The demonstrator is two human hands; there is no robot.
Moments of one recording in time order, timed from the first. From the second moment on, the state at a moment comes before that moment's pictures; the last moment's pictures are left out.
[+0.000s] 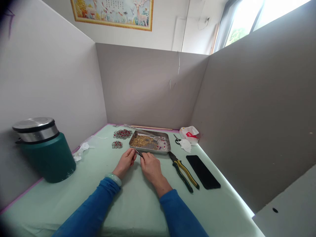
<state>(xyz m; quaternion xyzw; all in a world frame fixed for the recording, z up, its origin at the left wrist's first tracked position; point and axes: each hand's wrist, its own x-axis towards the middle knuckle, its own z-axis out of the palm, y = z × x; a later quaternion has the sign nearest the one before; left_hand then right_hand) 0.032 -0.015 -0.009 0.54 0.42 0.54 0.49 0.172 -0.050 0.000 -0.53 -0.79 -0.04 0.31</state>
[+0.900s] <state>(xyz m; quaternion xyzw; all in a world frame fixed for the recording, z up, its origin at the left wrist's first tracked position) 0.036 -0.025 -0.002 0.65 0.51 0.53 0.20 0.163 -0.046 -0.008 -0.50 -0.73 0.18 0.43</state>
